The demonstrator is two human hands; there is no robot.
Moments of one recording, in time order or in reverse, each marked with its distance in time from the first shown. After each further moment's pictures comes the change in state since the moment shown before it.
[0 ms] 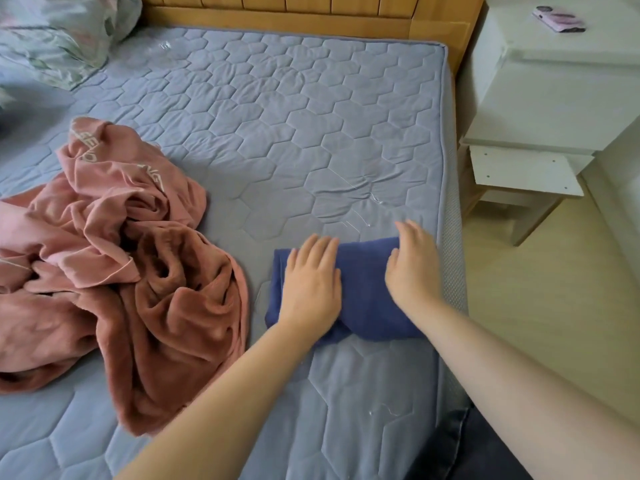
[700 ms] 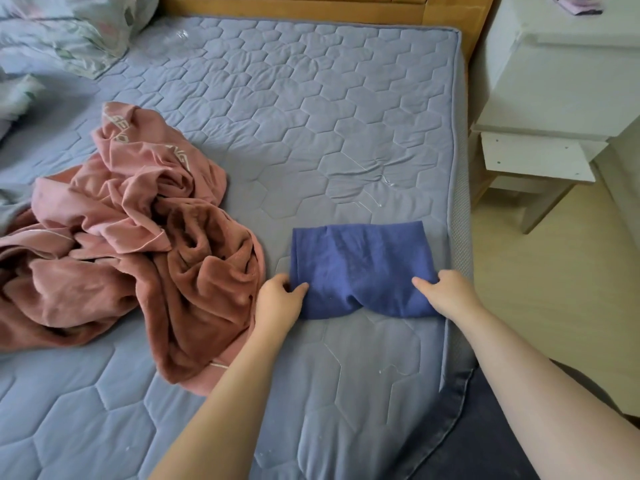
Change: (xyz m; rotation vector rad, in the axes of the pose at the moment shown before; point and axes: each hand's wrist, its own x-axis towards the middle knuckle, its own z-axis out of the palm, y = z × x) left_hand -0.062 -0.039 -0.025 -0.286 -0.137 -0.799; right_hand -0.052 0.040 -0.024 0.043 -0.467 0.513
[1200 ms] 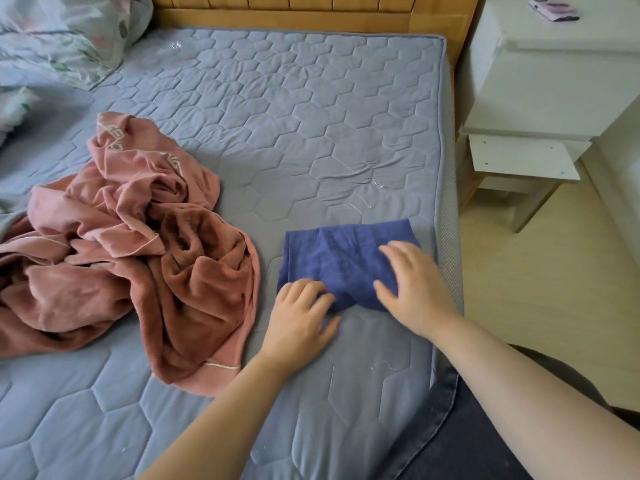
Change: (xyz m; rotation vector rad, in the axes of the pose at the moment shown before) left_hand -0.037 -0.006 0.015 0.361 0.260 1.104; right_hand -0.034 -0.015 0.008 -0.235 0.426 -0.887
